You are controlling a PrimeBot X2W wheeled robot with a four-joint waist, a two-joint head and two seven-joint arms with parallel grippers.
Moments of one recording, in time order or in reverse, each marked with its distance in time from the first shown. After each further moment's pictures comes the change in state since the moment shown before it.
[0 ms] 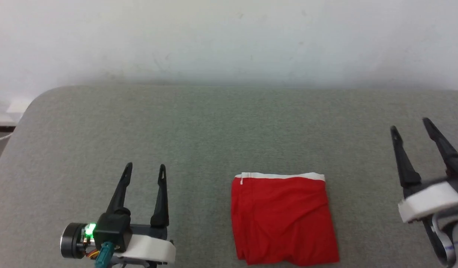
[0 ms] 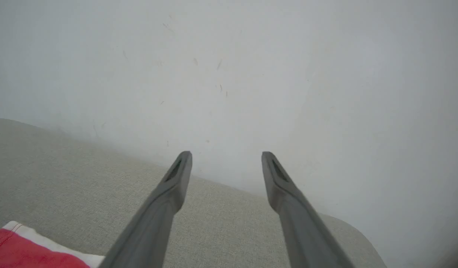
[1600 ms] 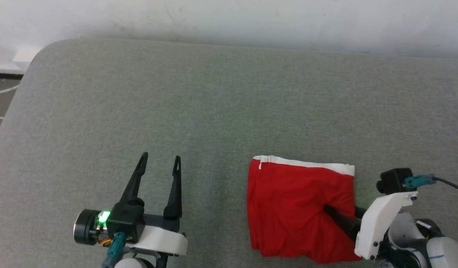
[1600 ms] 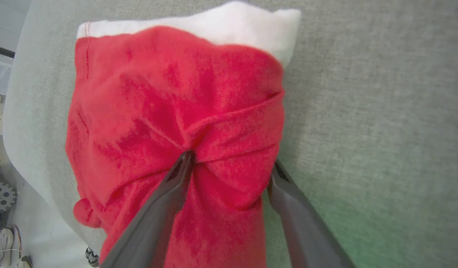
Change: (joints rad) left arm -0.046 -0.040 -0.013 0.022 0.032 -0.052 0.000; right arm 0.084 0.117 0.065 -0.003 0.499 -0.001 0.827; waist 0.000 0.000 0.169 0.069
